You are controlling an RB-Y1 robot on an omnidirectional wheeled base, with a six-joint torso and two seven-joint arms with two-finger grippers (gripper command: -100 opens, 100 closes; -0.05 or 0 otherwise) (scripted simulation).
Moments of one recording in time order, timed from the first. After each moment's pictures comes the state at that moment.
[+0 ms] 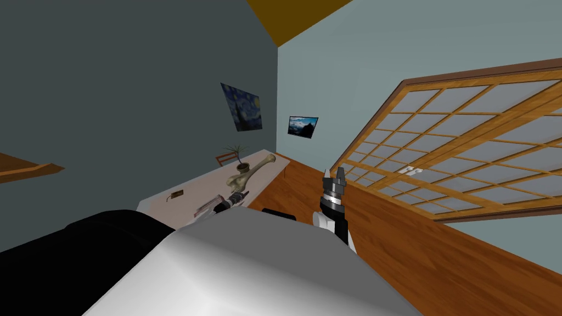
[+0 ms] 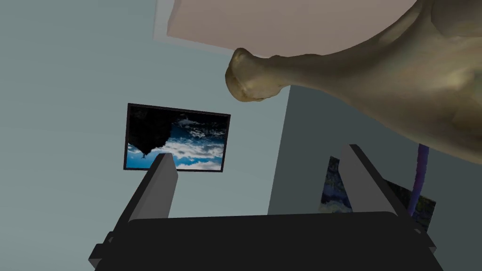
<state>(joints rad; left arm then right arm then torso) 0.47 0.50 0.01 -1.26 -0.56 -0.51 -0.41 0.51 0.02 0.07 -2.22 -0.05 -0.49 0.06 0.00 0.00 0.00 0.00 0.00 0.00</state>
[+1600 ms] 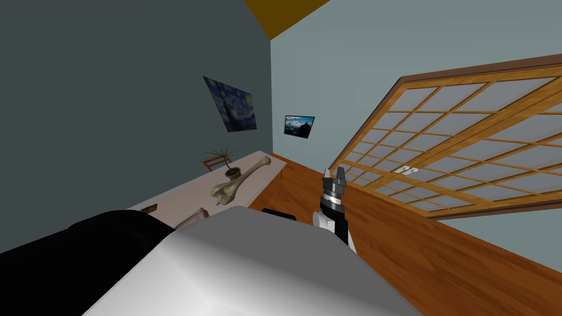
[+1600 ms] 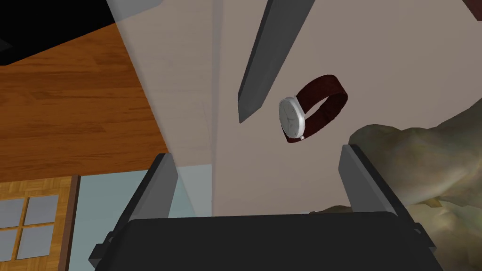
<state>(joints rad) 0.52 0.63 -0.10 -0.91 -0.86 -0.45 -0.50 0.51 0.02 0.07 -2.22 -0.05 -0.49 0.06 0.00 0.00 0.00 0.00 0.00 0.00</state>
